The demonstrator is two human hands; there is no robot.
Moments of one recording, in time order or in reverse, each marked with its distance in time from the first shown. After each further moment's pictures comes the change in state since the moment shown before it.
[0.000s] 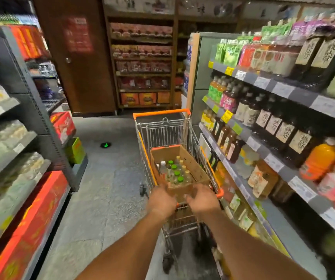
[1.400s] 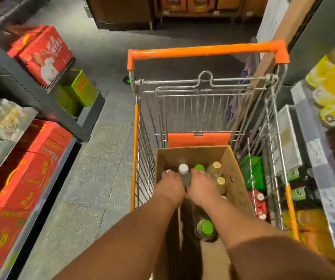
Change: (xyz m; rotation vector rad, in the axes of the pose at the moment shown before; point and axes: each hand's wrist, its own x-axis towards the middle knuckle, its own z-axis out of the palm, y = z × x) left_hand 0.554 -0.121 0.208 0.738 -0.409 -0.177; right_hand 0.580 0.069 0.291 -0.194 -0.518 -0.209
